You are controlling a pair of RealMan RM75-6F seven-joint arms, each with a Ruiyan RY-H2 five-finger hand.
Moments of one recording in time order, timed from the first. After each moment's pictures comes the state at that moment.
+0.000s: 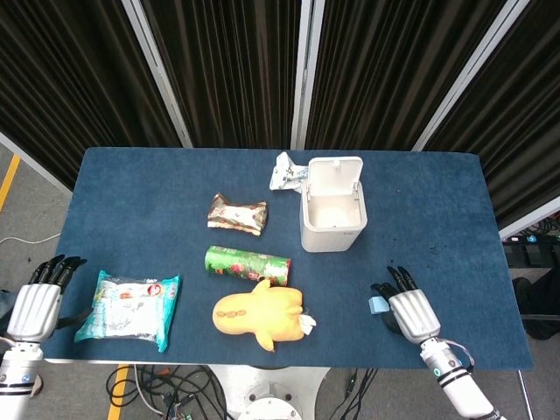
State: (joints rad) left arm -0.11 -1.31 -0.03 -1.35 1.53 1.49 -0.09; right arm 0.32 -1.39 -0.06 -1.53 -1.50 1.13 -0.24
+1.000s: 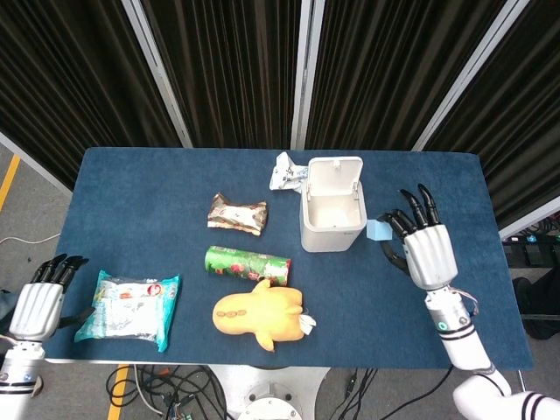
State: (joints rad) left arm -0.11 -1.31 -0.03 -1.36 1.53 1.49 -0.08; right arm 0.45 -1.35 0.24 -1.60 -1.58 1.37 -0.23
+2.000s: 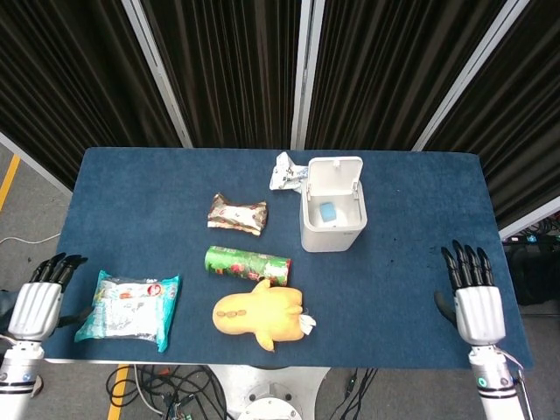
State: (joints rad) left arm -0.11 -1.31 -0.03 -1.36 1.54 1.50 -0.09; right arm 0.16 -1.38 -0.03 -1.40 -1.55 1.60 -0.14
